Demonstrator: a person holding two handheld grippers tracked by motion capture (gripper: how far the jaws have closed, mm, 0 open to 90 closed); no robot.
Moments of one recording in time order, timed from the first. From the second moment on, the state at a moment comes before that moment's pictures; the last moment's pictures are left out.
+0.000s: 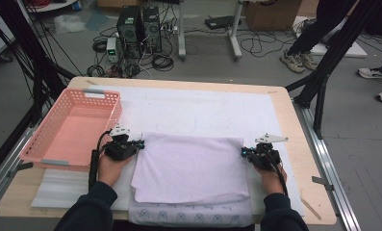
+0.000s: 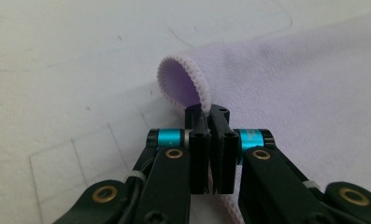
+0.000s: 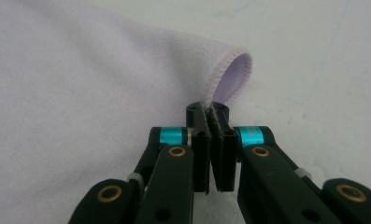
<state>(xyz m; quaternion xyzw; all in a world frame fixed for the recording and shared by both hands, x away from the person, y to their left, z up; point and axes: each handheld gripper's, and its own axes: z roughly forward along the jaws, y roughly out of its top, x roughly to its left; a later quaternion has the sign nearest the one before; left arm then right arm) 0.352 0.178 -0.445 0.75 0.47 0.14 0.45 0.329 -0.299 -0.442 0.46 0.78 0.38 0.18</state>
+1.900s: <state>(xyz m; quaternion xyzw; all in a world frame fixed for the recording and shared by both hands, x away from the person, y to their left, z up) 0.379 0.164 -0.428 0.73 0.45 0.16 0.50 0.380 -0.297 -0.422 0.49 0.74 0.41 0.21</state>
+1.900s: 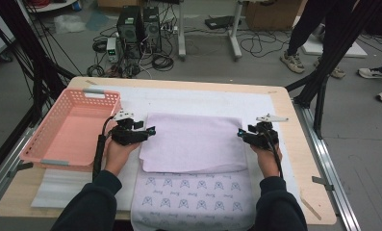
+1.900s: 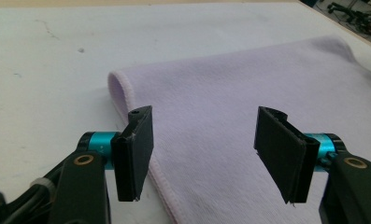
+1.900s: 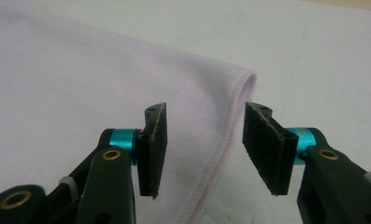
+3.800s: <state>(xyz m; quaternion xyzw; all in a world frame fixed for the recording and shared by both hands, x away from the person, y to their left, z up) 0.252 0.178 -0.425 0.76 0.39 0.14 0.51 0.254 -0.296 -0.424 0.38 0.79 0.45 0.15</state>
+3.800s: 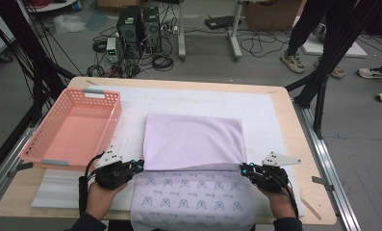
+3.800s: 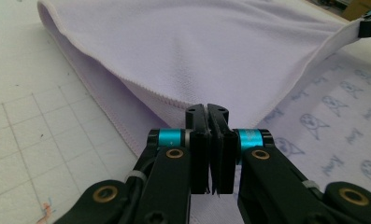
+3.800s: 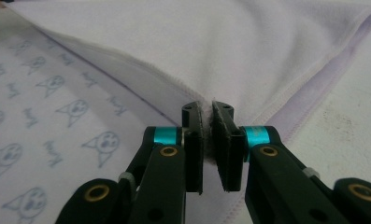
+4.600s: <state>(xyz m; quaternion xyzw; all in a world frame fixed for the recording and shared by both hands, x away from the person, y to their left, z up) 0.201 0.194 -0.415 0.78 0.35 0.10 0.51 0.199 -0.303 -0.413 0.34 0.82 0.45 0.13</state>
